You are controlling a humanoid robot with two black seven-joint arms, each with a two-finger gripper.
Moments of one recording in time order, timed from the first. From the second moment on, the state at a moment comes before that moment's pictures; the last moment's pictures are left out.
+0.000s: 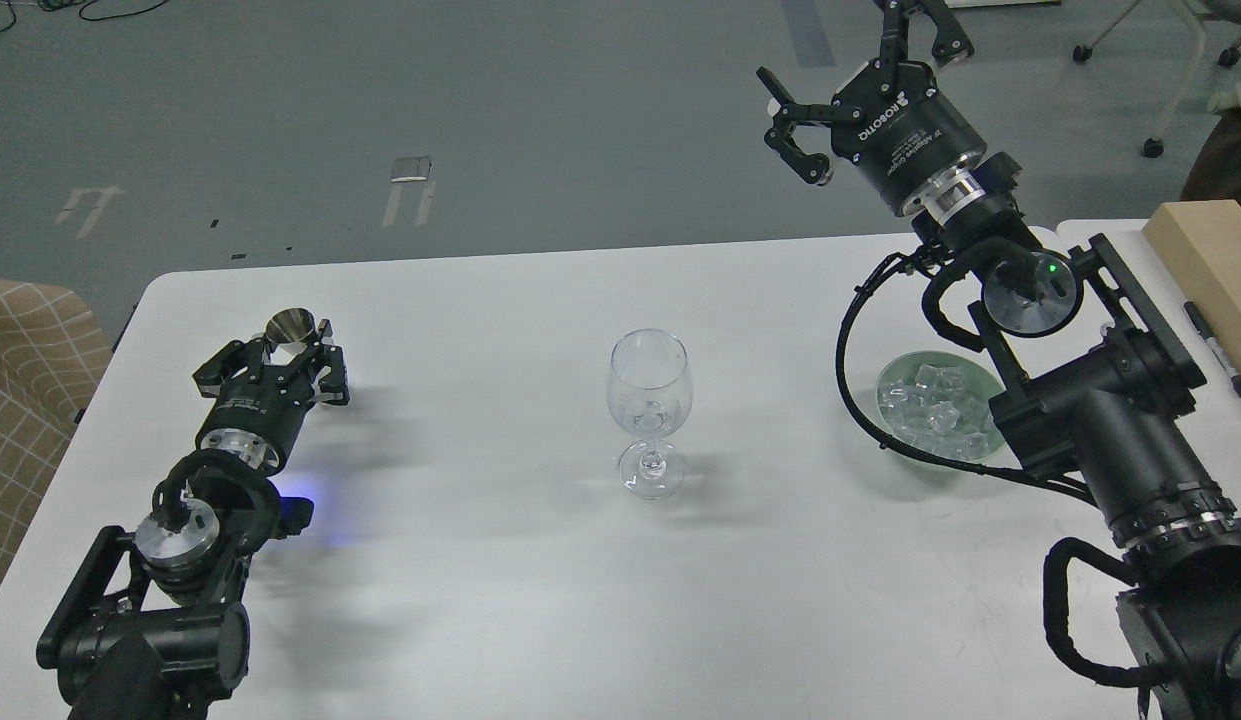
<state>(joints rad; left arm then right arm) -0.25 0.11 -1.60 -0.93 -0.22 -0.19 0.13 0.72 0.00 1.40 0.90 -0.36 0.47 -0.10</state>
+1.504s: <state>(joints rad) -0.34 0.46 -1.45 -1.14 -0.12 -0.37 0.13 0.73 0.00 1.40 0.90 -0.36 0.47 -0.10</state>
